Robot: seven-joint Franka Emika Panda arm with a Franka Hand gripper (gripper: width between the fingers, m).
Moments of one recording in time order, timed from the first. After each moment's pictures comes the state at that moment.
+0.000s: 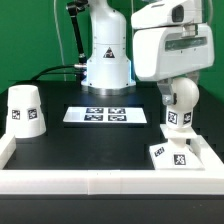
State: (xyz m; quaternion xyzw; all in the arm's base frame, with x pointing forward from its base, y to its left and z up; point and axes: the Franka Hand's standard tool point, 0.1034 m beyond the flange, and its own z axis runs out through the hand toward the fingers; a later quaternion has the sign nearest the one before) arm 0.573 0.104 0.121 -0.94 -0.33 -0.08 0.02
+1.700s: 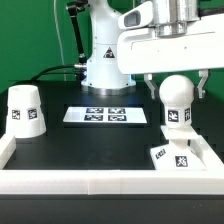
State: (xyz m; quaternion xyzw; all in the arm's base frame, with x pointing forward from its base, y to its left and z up) arm 0.567 0.098 0.121 -0.96 0.27 -0.08 0.07
